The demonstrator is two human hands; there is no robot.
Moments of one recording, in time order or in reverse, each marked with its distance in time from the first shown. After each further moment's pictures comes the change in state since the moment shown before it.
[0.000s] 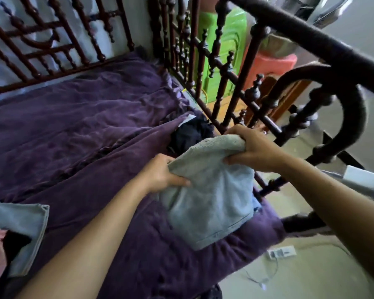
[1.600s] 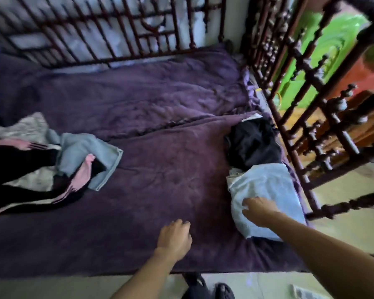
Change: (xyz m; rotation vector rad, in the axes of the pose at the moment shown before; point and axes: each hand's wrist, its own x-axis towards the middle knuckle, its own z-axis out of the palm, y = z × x) left_hand -0.154 -0.122 0.165 0.698 0.141 -0.505; right_hand -0.023 0.083 0.183 -0.675 -0.536 -0.037
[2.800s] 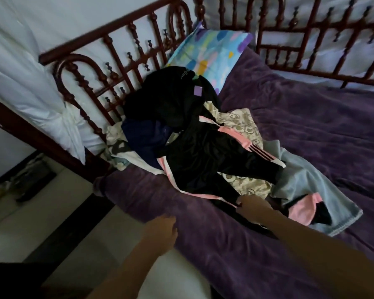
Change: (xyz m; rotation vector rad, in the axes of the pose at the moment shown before) left_hand -0.244 -0.740 0.005 -0.378 0.178 -0.695; right_hand 0.147 -0.856 -0.043 -0.122 -0.046 -0.611
